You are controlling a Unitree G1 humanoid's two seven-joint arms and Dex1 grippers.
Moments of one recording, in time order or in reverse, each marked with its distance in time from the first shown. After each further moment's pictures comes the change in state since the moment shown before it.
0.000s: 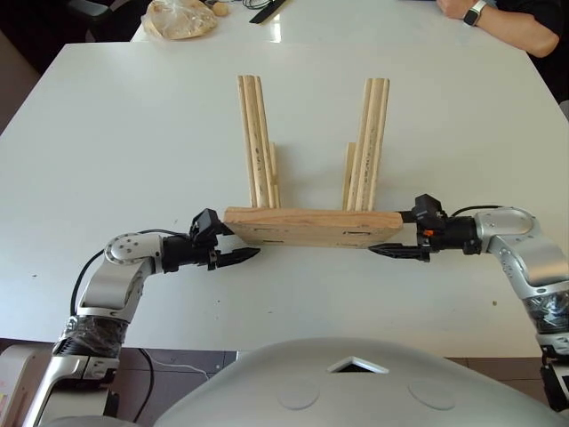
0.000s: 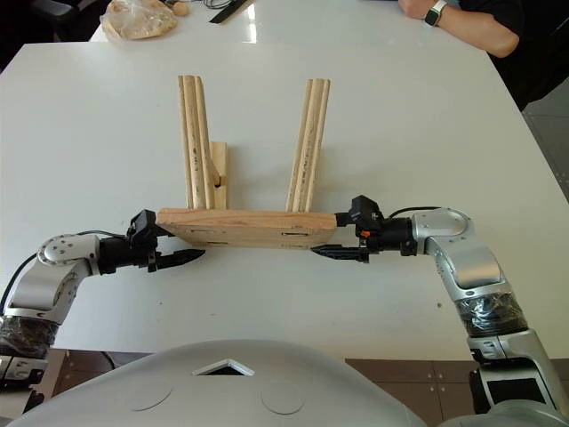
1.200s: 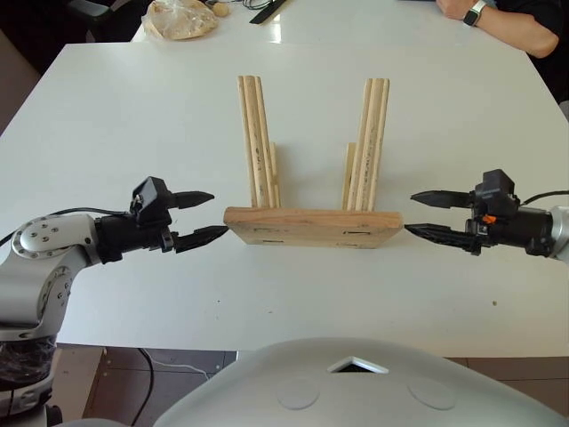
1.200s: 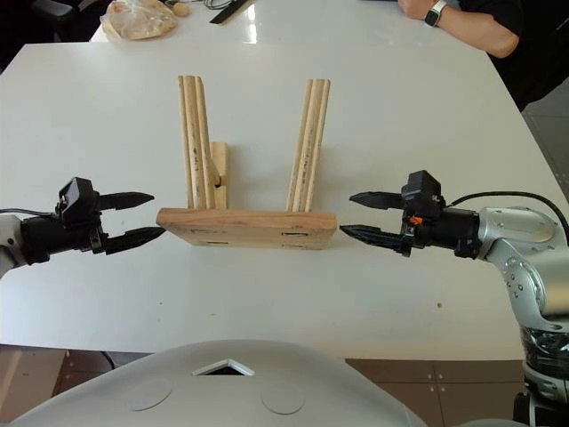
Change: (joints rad) left arm 0.129 0.222 0.334 -0.394 -0.234 0.353 0.044; right arm 0.178 -0.167 -0.381 -0.294 0.227 0.282 -0.097
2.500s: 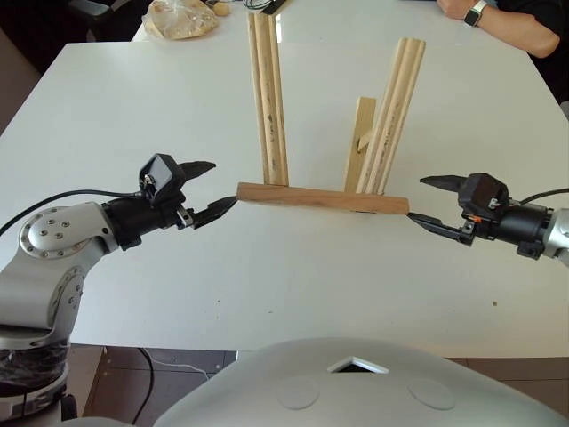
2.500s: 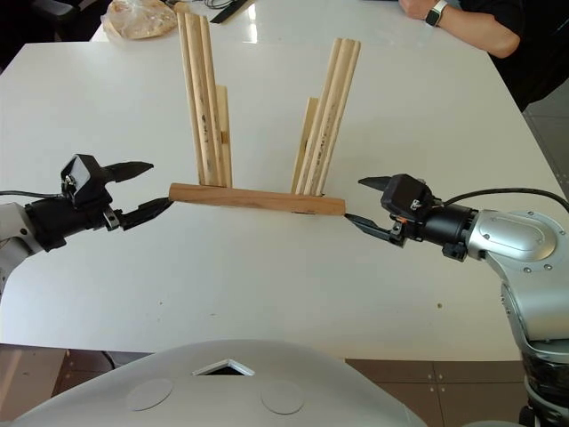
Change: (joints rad) left arm -0.041 -0.034 0.007 -0.286 0.025 0.118 0.277; right arm 0.062 0.008 -0.031 -0.376 -0.250 0.006 -0.256
